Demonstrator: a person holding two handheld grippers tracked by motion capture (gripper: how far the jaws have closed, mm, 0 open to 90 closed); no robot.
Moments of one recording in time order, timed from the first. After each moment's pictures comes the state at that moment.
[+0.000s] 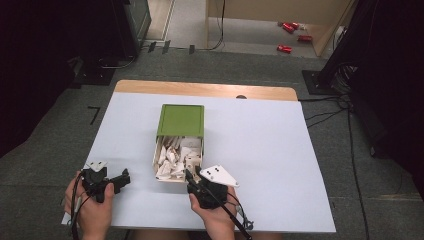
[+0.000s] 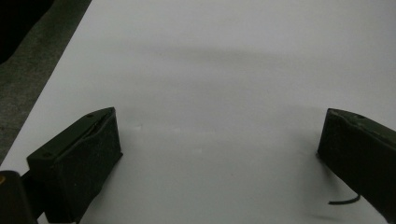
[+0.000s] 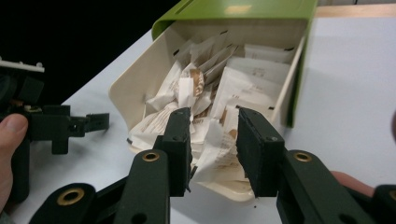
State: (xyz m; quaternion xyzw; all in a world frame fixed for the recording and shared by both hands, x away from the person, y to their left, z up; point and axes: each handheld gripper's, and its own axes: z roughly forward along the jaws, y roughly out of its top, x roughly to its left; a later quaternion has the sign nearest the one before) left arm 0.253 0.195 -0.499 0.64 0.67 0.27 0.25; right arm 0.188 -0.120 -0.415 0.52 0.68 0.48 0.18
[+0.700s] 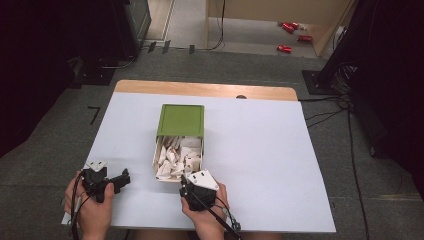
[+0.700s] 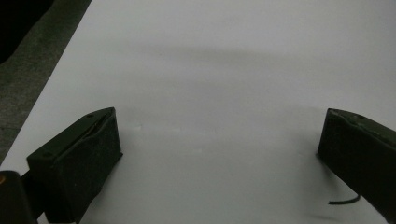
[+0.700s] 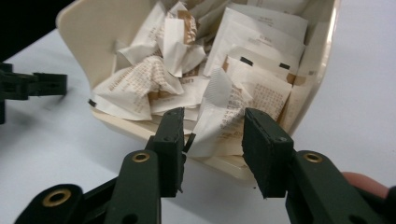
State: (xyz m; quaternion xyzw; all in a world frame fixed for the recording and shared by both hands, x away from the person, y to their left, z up) left arm 0.253 0.195 -0.499 0.64 0.67 0.27 0.25; right arm 0.194 -0.094 -0.453 0.54 0.70 0.41 0.22
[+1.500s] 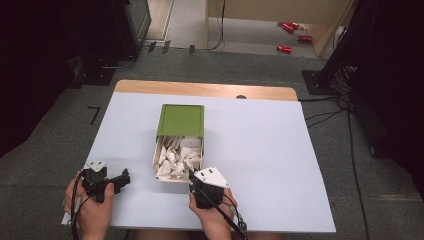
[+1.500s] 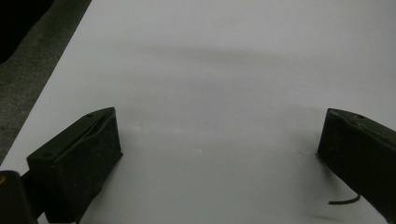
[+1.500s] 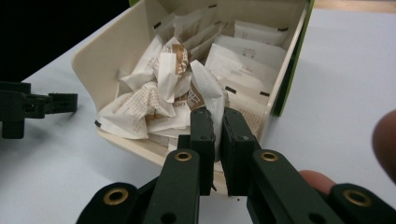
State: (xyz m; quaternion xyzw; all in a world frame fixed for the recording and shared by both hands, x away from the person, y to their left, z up) left arm 0.253 0.195 -0.499 0.64 0.67 0.27 0.25; right arm 0.193 -0.113 -0.430 0.52 0.70 0.44 0.22
